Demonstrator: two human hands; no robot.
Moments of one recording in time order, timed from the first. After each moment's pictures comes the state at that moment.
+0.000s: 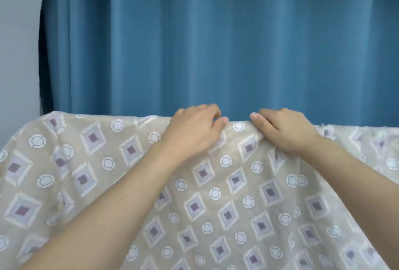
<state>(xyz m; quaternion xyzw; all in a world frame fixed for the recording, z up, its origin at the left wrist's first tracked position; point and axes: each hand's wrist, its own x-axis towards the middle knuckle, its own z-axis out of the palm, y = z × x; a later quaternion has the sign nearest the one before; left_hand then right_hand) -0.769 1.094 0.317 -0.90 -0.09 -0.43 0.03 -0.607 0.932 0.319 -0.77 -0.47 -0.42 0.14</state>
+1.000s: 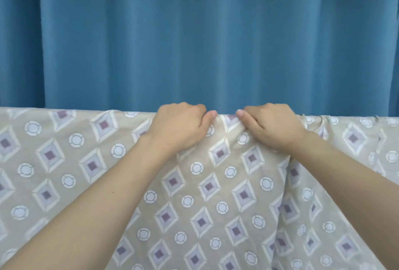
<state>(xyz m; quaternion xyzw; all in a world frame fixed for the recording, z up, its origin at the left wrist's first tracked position) -0.636 0.971 0.307 -0.88 -0.10 -0.42 0.18 -0.490 0.803 0.309 -0.75 -0.46 -0.47 0.08</state>
